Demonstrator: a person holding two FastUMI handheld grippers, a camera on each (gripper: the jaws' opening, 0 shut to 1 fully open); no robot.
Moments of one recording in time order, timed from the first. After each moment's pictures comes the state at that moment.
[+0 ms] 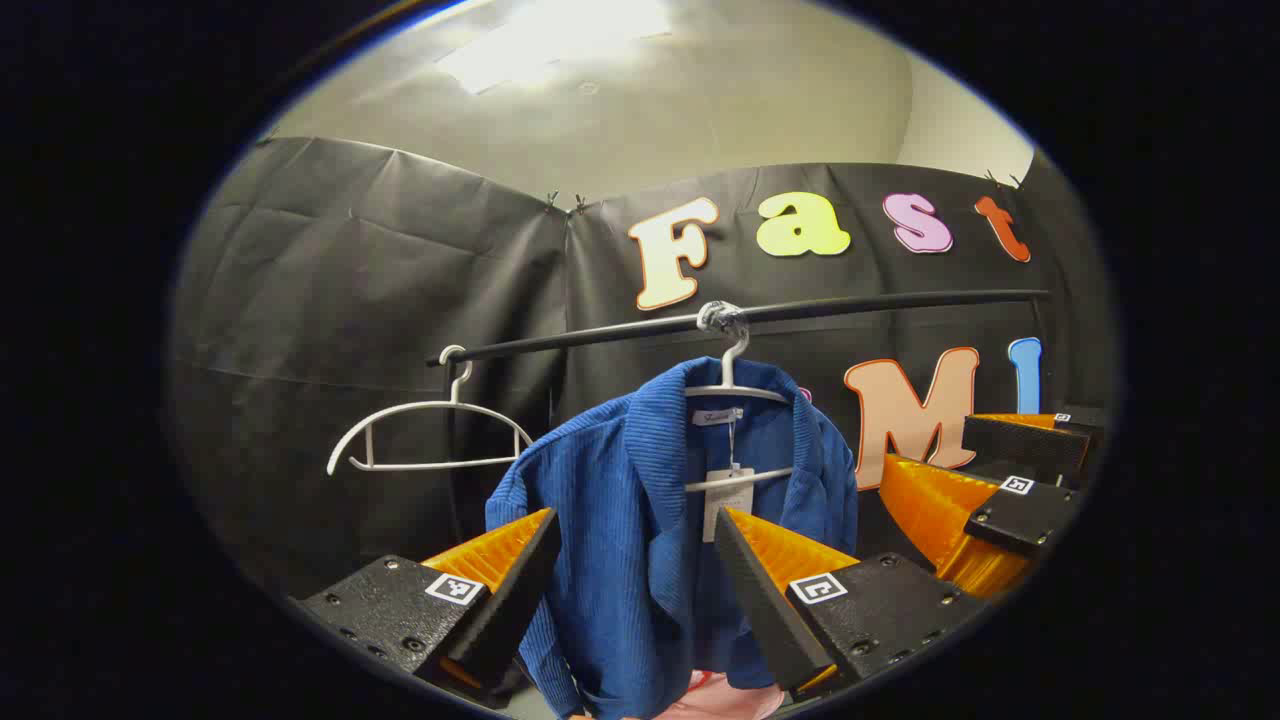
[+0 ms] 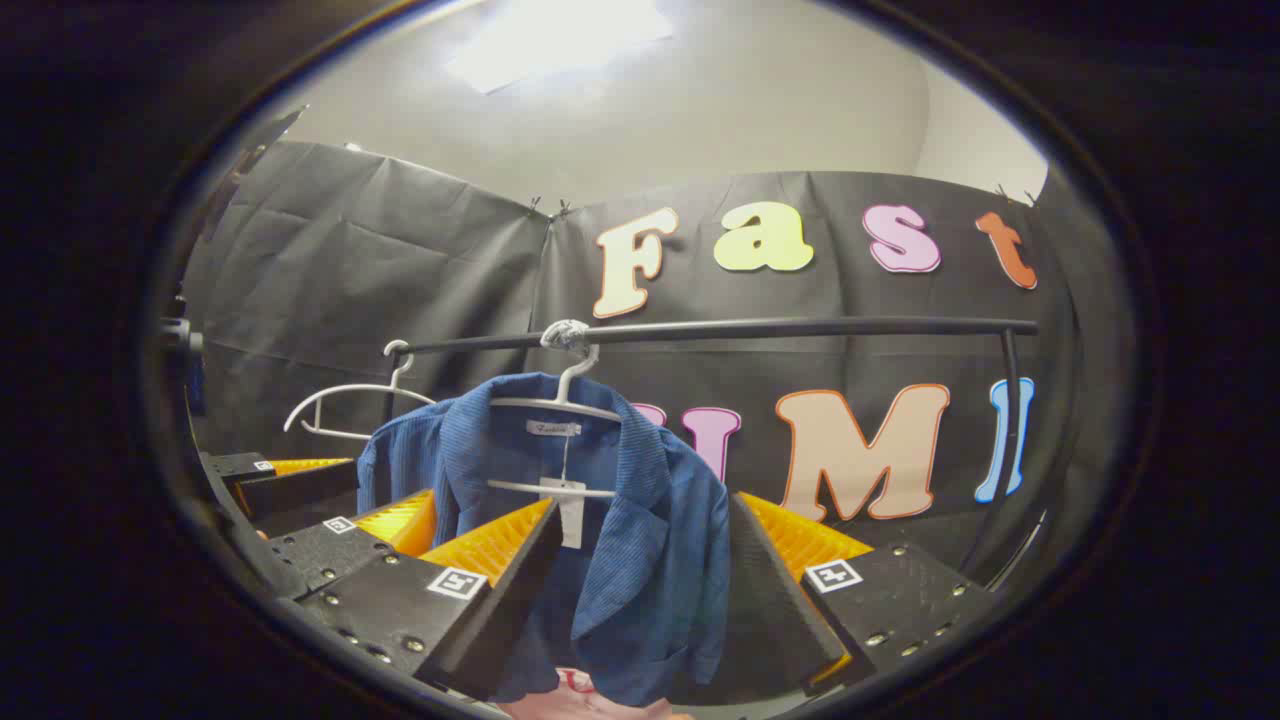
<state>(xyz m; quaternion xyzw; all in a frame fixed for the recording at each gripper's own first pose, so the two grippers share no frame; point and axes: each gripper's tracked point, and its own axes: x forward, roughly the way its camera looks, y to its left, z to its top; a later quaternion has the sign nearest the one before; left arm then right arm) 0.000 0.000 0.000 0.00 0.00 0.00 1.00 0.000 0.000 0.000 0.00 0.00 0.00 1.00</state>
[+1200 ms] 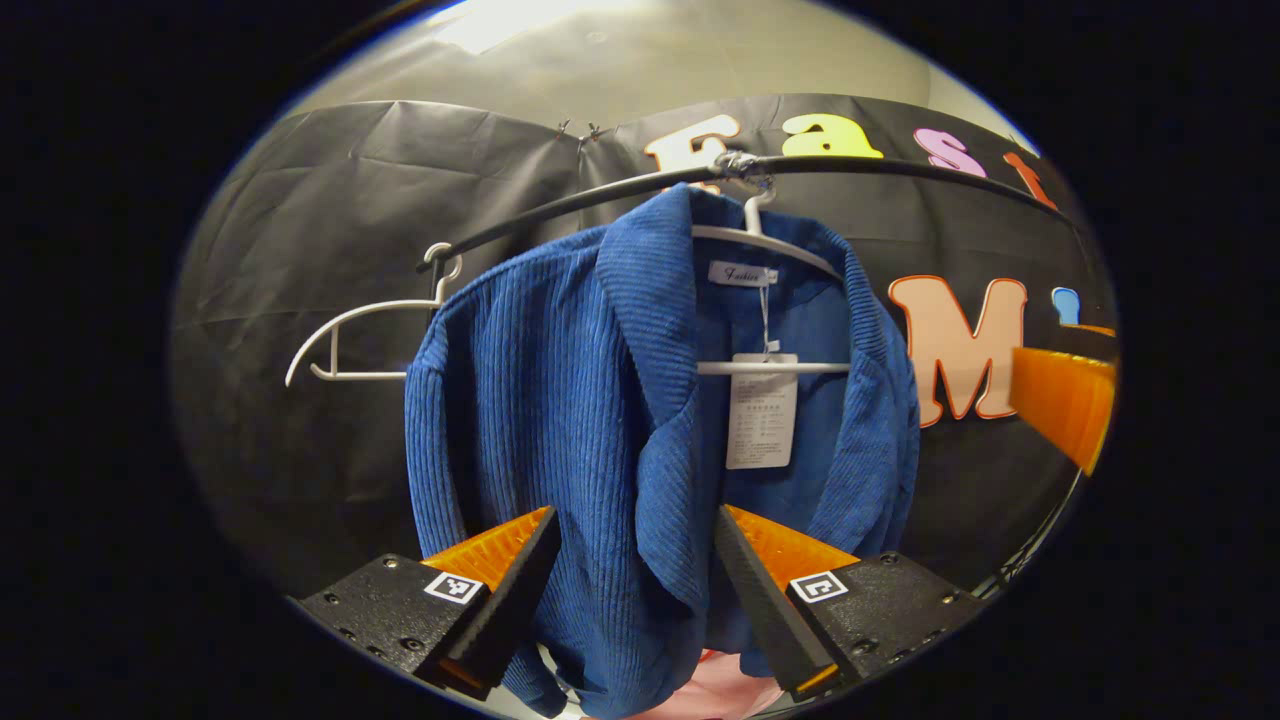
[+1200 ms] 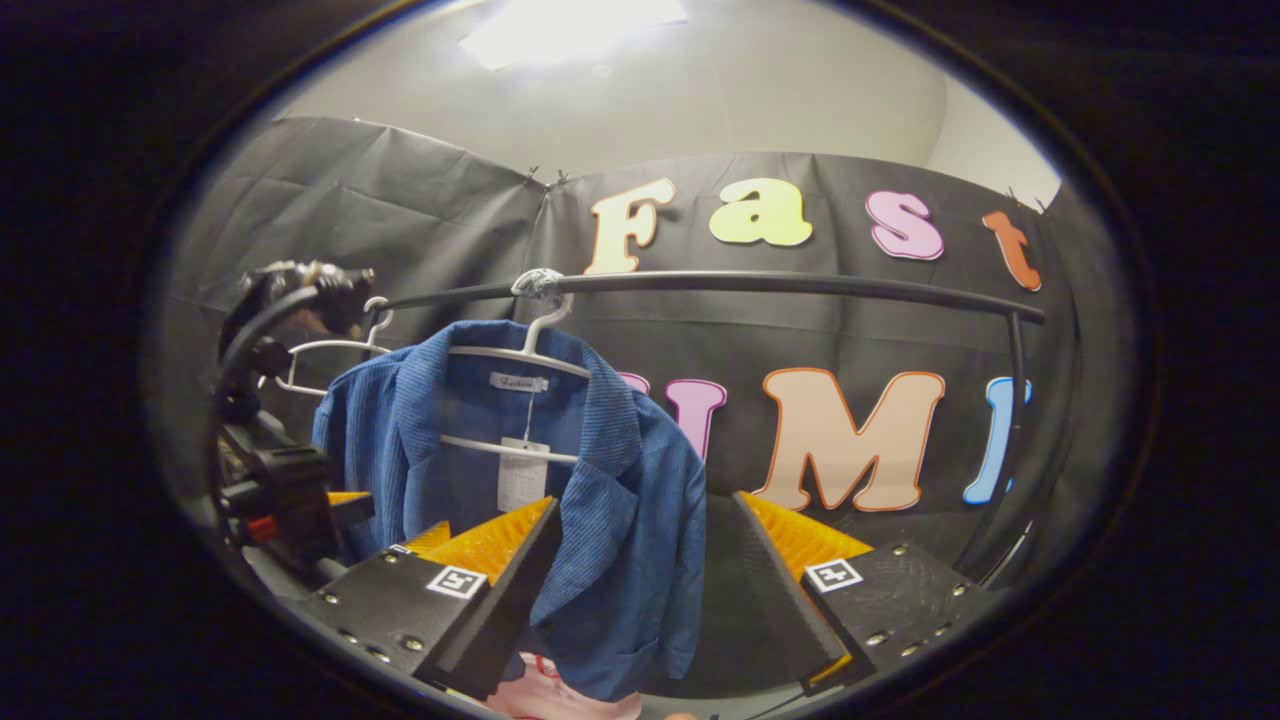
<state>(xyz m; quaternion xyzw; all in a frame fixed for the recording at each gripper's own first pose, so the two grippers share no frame) 0.054 0.001 -0.106 -0.01 0.09 0.06 0.99 0.011 -0.010 -0.022 -0.02 0.04 -0.02 1.00</state>
